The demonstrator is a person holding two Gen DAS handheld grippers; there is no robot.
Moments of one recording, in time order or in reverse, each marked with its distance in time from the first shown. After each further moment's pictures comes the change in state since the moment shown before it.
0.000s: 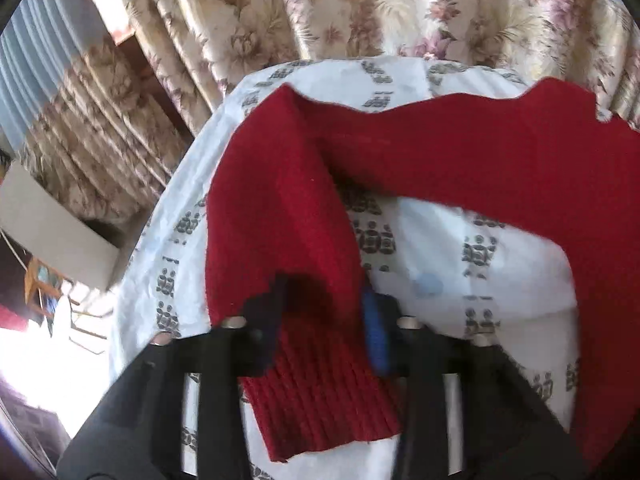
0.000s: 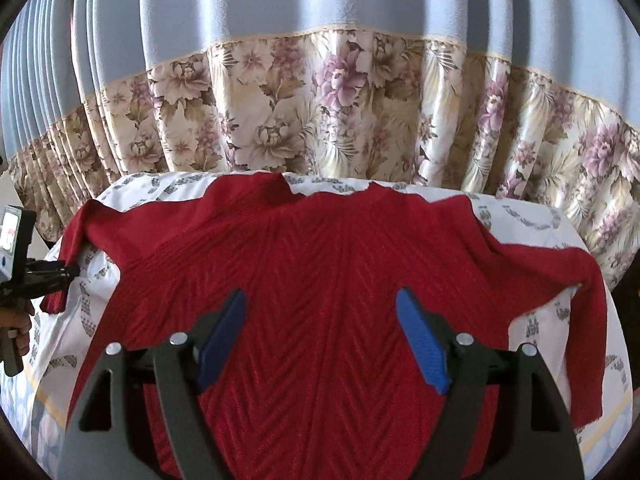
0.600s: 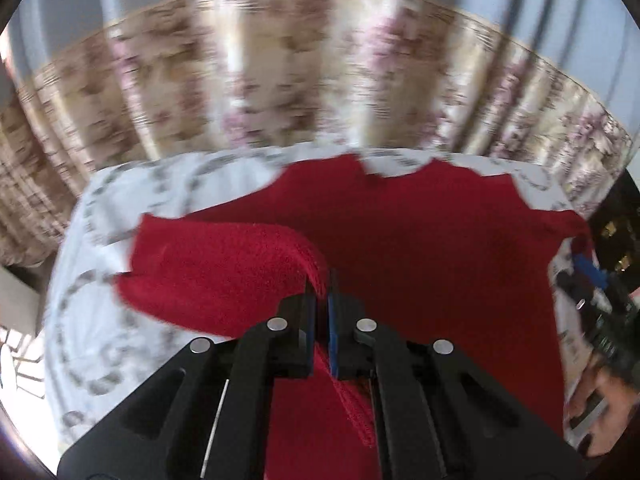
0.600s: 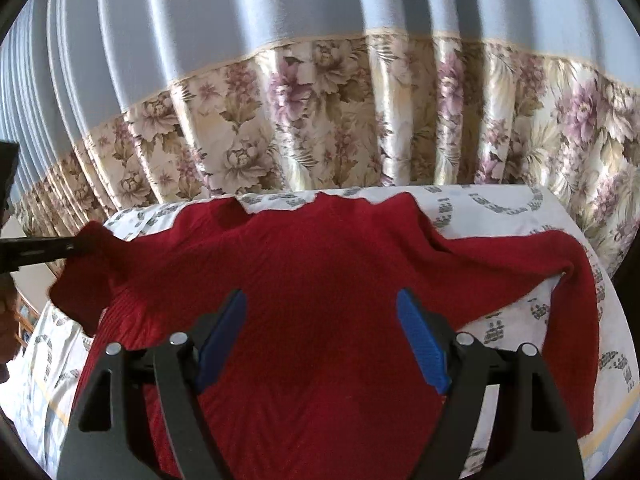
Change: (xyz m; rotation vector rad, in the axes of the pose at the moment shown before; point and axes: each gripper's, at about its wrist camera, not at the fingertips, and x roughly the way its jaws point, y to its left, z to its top) left arm -0.126 -0.198 0.069 0.114 -0.052 -0.389; right arm -0.003 -0.094 0.006 0.130 -0.024 0.058
